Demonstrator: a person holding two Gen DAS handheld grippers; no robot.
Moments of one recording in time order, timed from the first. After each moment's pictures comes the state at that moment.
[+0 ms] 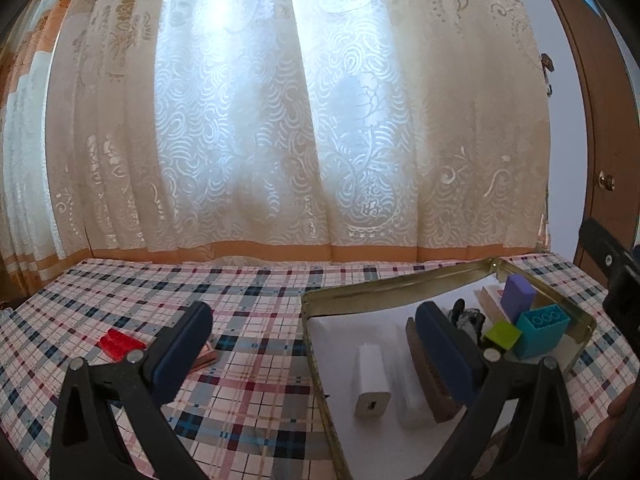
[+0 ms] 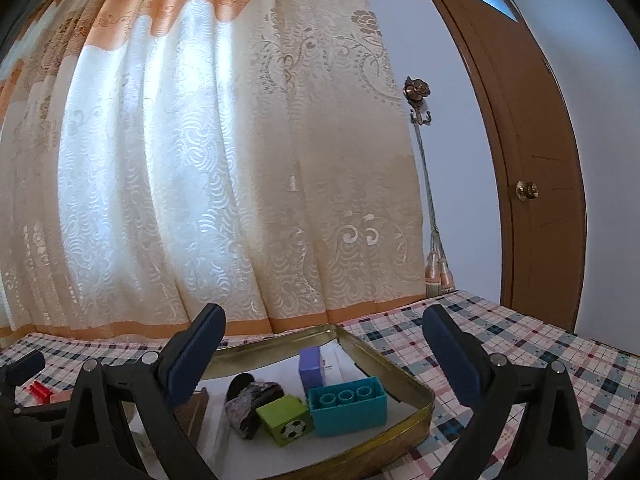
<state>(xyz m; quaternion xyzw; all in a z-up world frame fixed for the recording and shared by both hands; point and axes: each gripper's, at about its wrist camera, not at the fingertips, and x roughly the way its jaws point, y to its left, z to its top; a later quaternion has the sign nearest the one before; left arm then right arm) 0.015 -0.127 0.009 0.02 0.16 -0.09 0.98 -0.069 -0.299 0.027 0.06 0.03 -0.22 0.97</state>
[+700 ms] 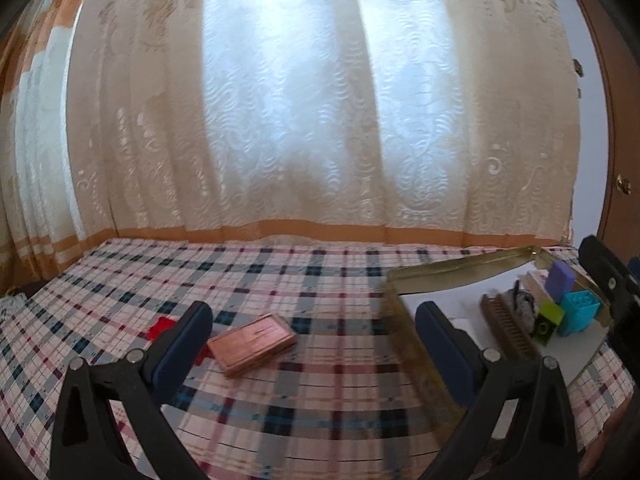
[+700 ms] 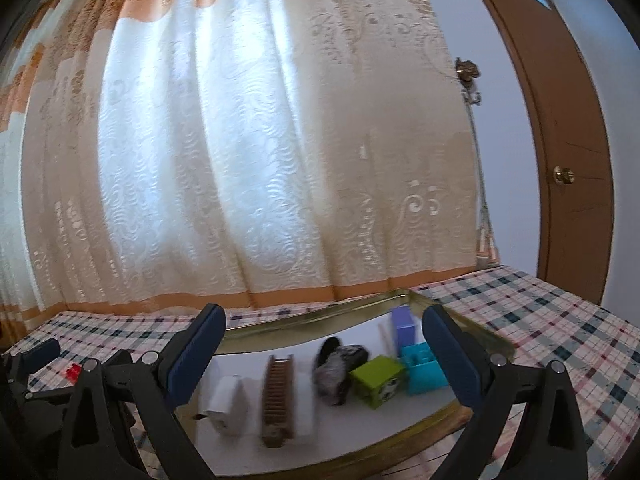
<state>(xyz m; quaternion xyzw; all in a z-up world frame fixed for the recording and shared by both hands) 0.032 -0.052 0.004 0.00 0.19 -0.06 0.98 -0.047 -0.228 0.020 0.07 0.08 -0.16 0.98</state>
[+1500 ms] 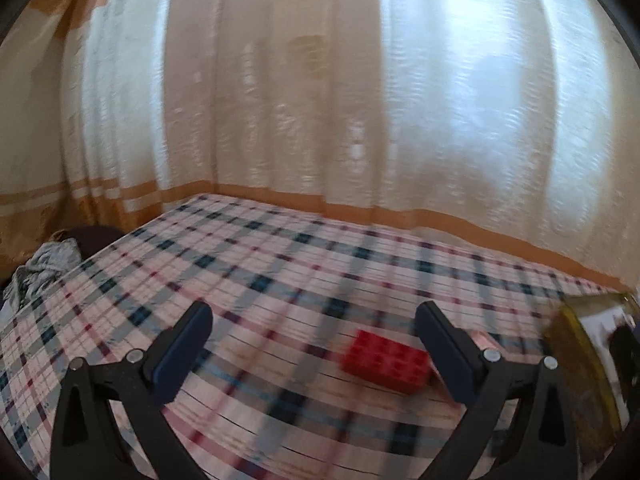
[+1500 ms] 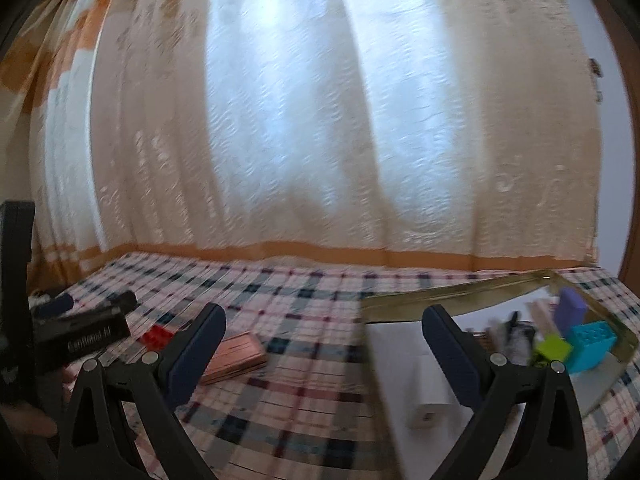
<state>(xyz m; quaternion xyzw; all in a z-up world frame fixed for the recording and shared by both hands) 0.089 0.113 -0.012 -0.06 0.24 0.07 0.97 0.027 -0.105 0.009 0.02 0.17 -0.01 0.99</state>
